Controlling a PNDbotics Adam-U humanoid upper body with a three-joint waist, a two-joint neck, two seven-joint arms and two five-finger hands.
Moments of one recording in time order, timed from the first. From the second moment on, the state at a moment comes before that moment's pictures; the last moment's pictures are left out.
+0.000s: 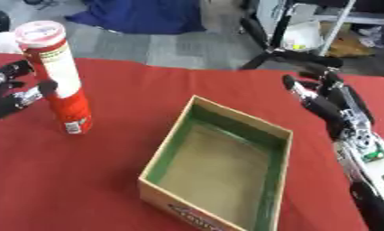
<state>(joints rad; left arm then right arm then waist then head) -0.80 0.57 -0.11 -1.17 -0.18 0.01 -0.18 -0.54 -0.37 0.02 -1.57 -0.19 0.17 -0.21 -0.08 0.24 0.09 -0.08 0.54</state>
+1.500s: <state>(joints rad) -0.87 0.53 -0.11 -1.13 -0.16 0.01 -0.11 -0.55 -0.36 0.02 -1.57 -0.20 0.18 -0.20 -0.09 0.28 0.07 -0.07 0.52</state>
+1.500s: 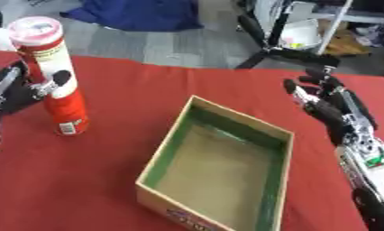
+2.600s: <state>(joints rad) -0.88 0.50 -0.09 -1.09 -0.15 0.03 0.06 -0.56 -0.35 0.03 -1.57 -0.21 0.19 -0.20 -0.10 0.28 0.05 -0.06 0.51</state>
